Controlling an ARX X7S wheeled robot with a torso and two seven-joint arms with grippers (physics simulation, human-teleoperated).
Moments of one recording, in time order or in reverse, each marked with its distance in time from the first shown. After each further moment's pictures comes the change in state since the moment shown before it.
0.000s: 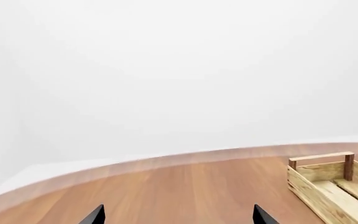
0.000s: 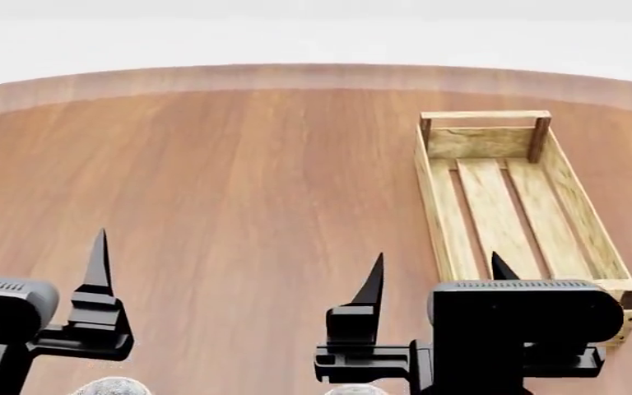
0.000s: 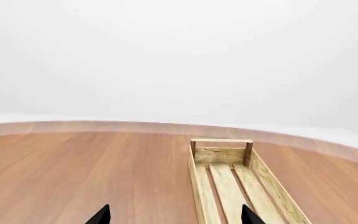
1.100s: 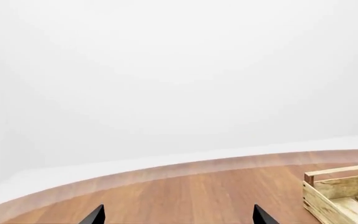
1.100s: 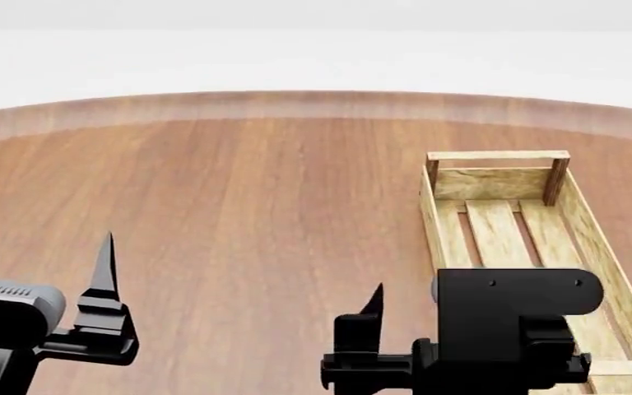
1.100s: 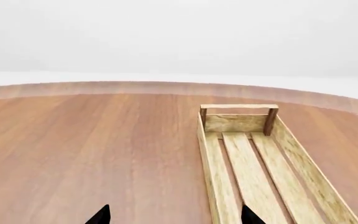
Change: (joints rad) left arm 0.002 -0.023 0.024 -0.012 -0.025 0.023 -0.020; right arm 0.098 -0.032 0.105 0.070 0.149 0.271 0.018
